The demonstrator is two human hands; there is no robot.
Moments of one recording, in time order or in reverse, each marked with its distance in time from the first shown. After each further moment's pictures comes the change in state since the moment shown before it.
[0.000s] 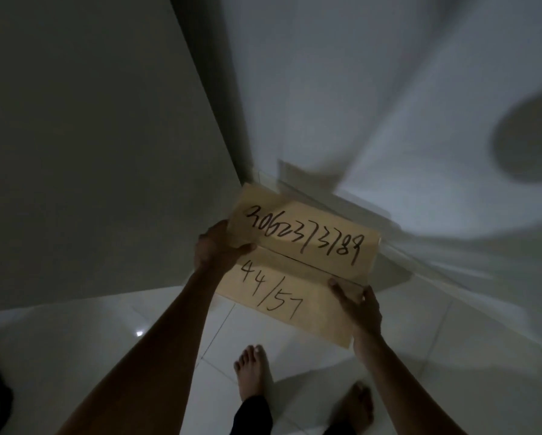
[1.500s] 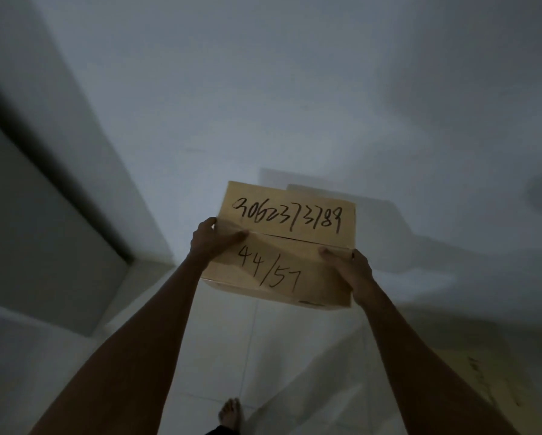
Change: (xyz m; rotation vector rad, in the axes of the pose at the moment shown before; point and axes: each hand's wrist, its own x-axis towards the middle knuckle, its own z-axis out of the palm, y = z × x) left_hand -0.591 0.485 -0.048 -0.306 -0.187 0.256; right_hand -0.443 0.055 -0.662 0.271 0.266 -0.245
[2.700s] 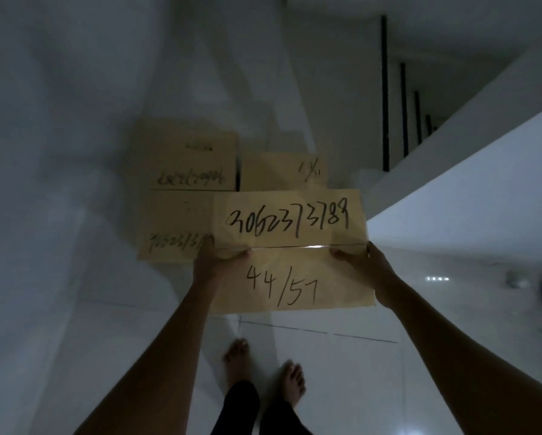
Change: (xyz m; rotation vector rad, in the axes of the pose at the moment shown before) left_hand -0.258 -0.159 0.882 0.759 -1.168 0.423; right_hand -0.084 0.744 -0.370 0.866 0.936 0.664
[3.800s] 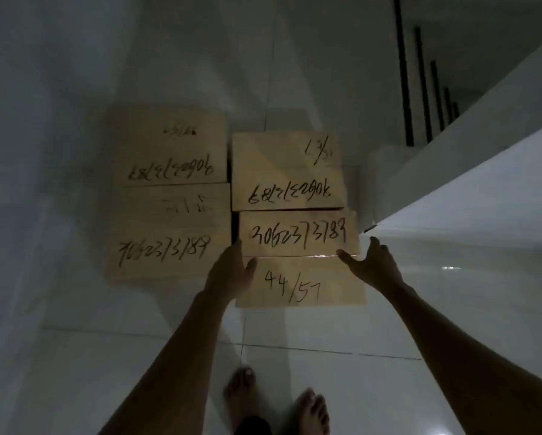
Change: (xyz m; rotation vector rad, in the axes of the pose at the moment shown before) left_hand 0.150 -0.103 0.111 0.569 -0.193 0.315; right_hand 0.200 0.141 0.034 -0.624 0.196 0.015
